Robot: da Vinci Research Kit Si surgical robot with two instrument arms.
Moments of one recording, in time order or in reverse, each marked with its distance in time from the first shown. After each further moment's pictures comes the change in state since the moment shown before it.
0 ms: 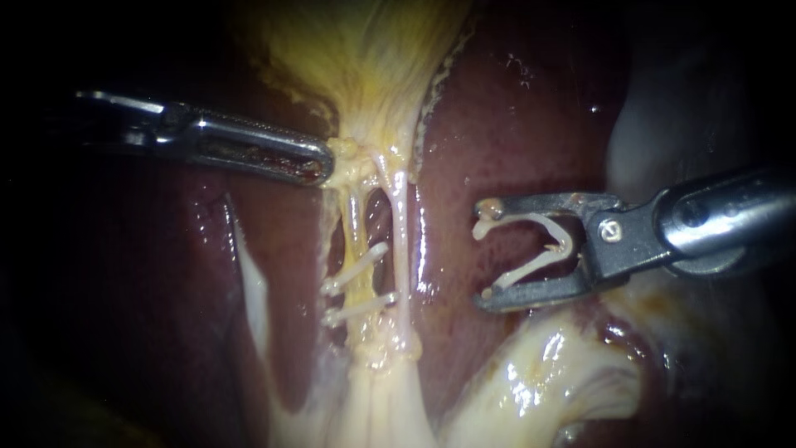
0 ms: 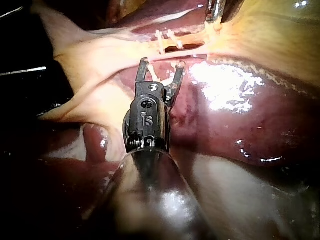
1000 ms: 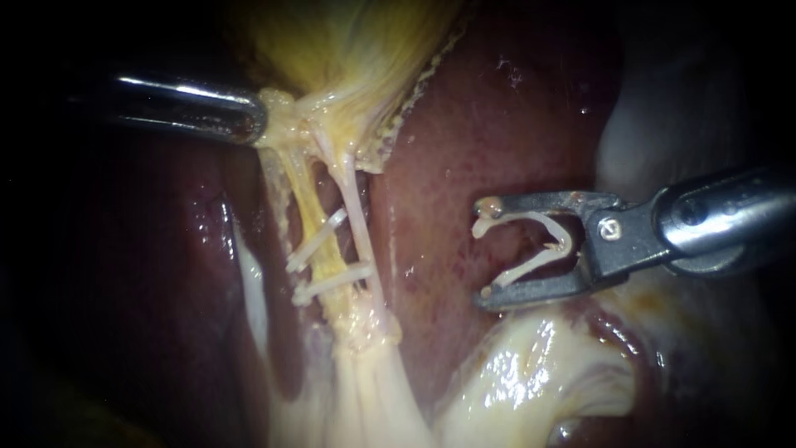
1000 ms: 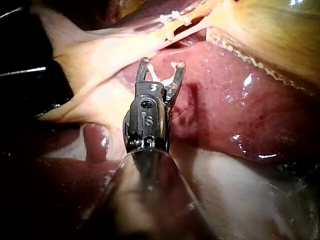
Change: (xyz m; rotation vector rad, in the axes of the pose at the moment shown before) right arm 0.000 0.000 0.000 -0.003 -0.001 0.004; left arm -0.003 -0.003 -0.008 -0.020 -0.067 -0.029
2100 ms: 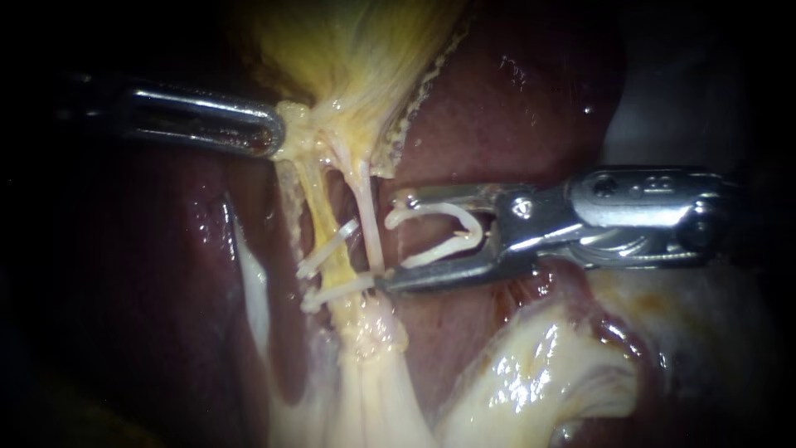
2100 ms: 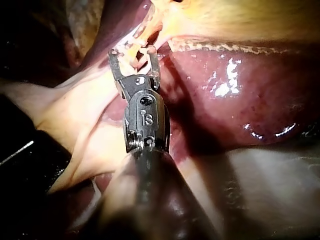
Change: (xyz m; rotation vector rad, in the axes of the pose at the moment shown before) right arm 0.002 0.001 0.007 0.105 0.155 0.318; left arm 0.001 -0.001 0.002 0.001 0.001 0.001
